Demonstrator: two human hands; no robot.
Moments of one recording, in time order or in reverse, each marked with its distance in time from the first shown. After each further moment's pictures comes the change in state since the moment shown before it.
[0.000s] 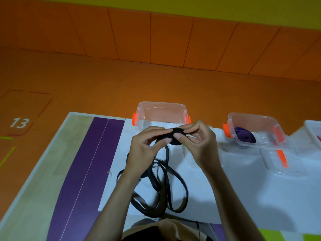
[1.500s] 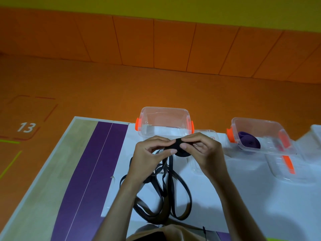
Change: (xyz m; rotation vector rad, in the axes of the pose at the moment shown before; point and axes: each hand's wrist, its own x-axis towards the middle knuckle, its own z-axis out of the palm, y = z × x) left_hand -0.002 0.000 -0.001 -0.018 -0.031 -0.097; right_hand -0.003 0.007 -0.012 -0.098 -0.082 -0.045
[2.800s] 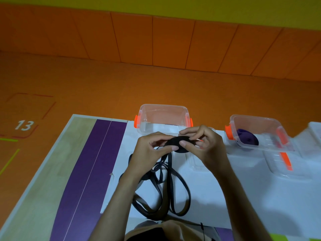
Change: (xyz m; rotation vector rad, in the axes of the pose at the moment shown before) left_hand 0.007 -0.001 0.000 0.102 -0.108 -0.023; right_hand 0.004 0.002 -0.012 -0.042 -0.029 -0.012
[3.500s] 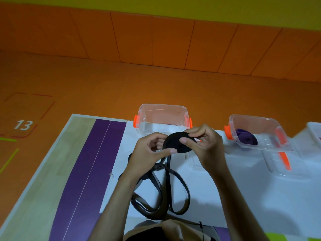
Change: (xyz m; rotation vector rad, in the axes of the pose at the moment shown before) left_hand -0.007 -0.004 -0.001 -0.033 0.005 -0.085; right_hand 0.000 -0.003 0.007 0.047 0.107 0.032
